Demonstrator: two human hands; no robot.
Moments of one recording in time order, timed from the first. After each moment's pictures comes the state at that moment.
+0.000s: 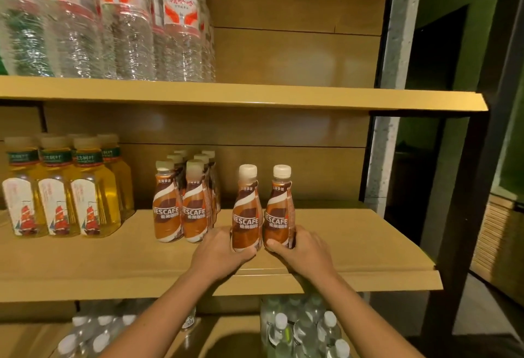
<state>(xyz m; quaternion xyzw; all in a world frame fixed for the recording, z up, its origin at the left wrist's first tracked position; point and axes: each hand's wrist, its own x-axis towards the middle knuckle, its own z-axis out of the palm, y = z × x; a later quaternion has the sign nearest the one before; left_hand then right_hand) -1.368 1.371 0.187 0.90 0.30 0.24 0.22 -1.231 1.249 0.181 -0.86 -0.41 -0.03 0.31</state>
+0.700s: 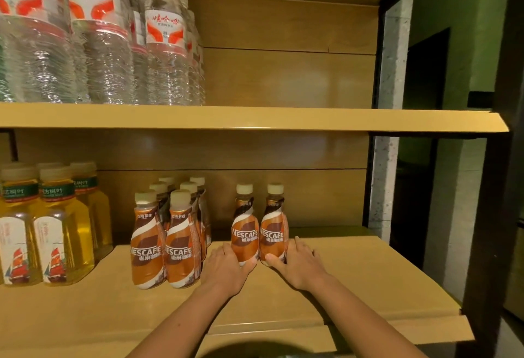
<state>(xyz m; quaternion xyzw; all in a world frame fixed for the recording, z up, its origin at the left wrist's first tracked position) -1.282 1.437 0.168 0.90 0.35 0.22 0.16 -1.169 1.307 0.189 -0.90 -0.41 0.01 0.18</state>
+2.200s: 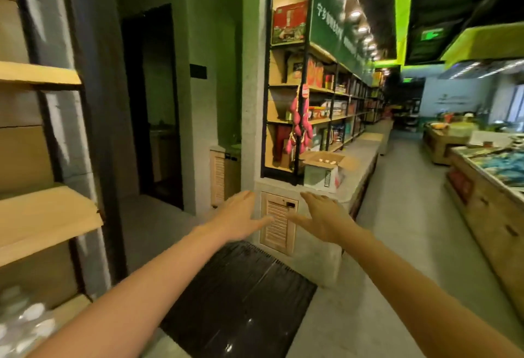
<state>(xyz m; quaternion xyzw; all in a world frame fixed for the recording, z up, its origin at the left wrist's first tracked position) -1.266 0.856 0.235 0.94 -0.26 0.09 0.20 -1.290 0.668 0.233 -0.99 -0.01 -0.11 0.09</state>
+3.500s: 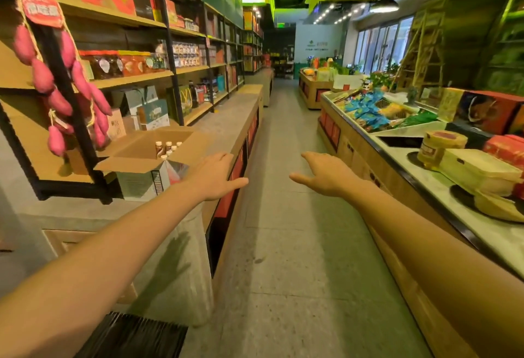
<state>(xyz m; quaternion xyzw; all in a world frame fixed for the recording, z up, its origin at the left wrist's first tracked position) -0.729 0.079 0.193 0.90 -0.42 0.06 0.06 -0.871 -0.108 0.201 -0.98 0.20 -0.07 0.02</state>
